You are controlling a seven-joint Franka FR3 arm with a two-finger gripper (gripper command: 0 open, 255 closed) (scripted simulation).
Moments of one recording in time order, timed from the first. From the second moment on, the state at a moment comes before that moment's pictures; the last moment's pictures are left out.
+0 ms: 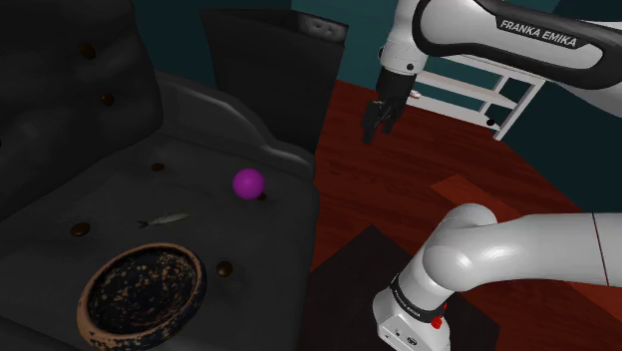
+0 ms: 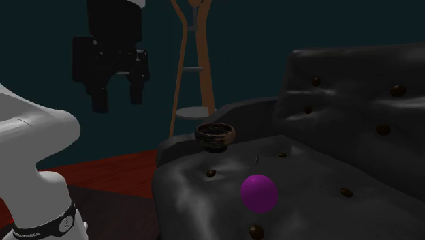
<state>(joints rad) 0.01 -0.82 0.01 -2.37 -0.07 1.50 -0.01</state>
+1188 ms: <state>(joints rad) 0.16 -0.23 0.09 -2.08 -0.10 1.73 -0.22</state>
